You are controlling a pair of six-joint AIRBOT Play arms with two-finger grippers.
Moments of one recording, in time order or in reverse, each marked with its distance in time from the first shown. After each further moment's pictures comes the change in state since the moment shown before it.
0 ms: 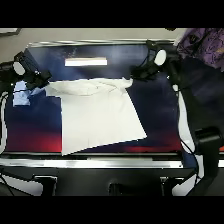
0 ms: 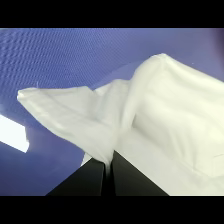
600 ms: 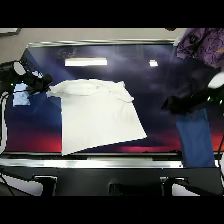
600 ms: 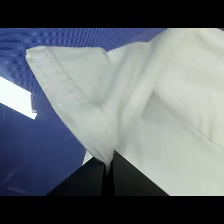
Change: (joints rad) left arm 0.000 -0.003 0.000 -0.014 -0.124 -0.004; right arm -0.399 0.447 -0.793 0.240 0.181 -0.295
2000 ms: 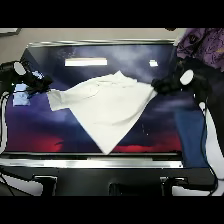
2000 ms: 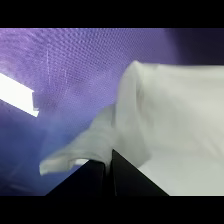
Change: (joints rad) left arm -0.002 -0.003 0.000 -0.001 -0.010 0.012; right arm 0.229 -0.167 0.238 -0.206 -0.513 0.325
